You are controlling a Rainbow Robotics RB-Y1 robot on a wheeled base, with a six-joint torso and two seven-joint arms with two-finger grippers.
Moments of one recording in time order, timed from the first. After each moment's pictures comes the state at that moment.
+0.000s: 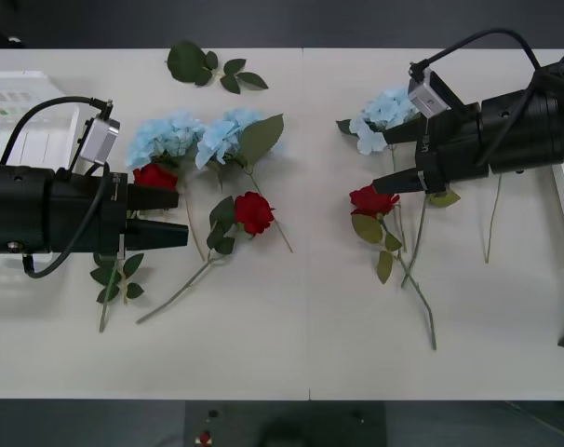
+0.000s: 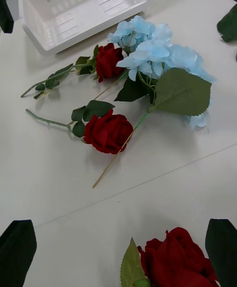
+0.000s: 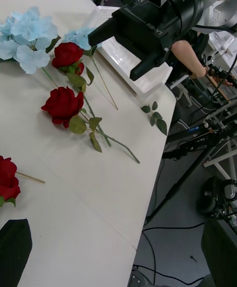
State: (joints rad) right arm -0.79 -1.10 0.74 -1.50 -2.14 0.88 2.69; left arm -0.29 1.18 -0.42 -1.87 2.32 0.83 -2.47
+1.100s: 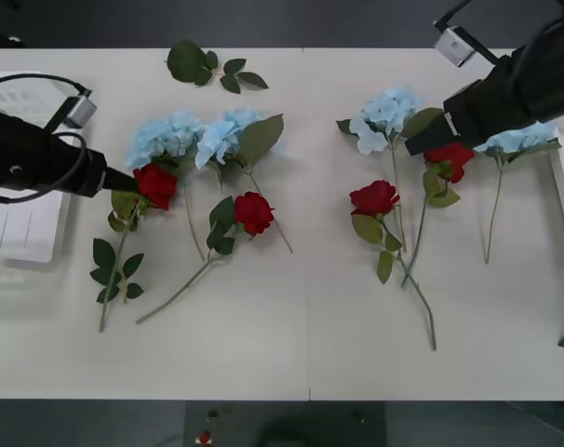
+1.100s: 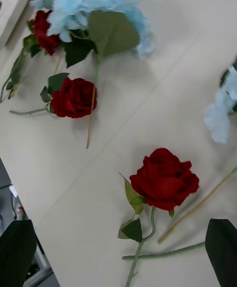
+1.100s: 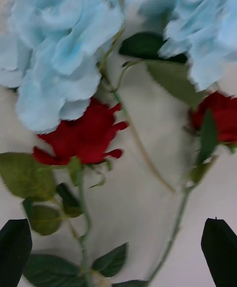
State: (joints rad) right arm -1.02 -1.13 0.79 -1.33 -1.97 1.13 2.02; left arm -0.57 0.92 -0.26 -1.38 1.37 1.21 -1.80
